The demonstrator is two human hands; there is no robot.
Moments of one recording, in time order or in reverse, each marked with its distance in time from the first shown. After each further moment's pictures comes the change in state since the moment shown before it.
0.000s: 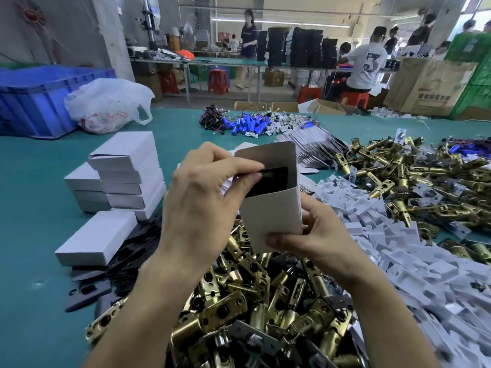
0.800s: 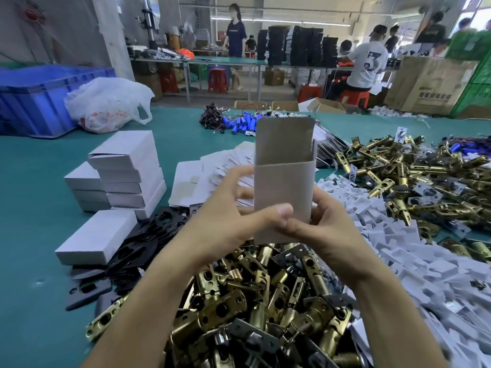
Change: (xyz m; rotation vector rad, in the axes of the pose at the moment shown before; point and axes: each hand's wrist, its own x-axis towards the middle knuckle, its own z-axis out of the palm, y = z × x) left_hand -0.008 -0.012 0.014 -0.583 -0.551 -0.554; right_hand -0.004 -0.007 -0.001 0.096 0.039 -0.019
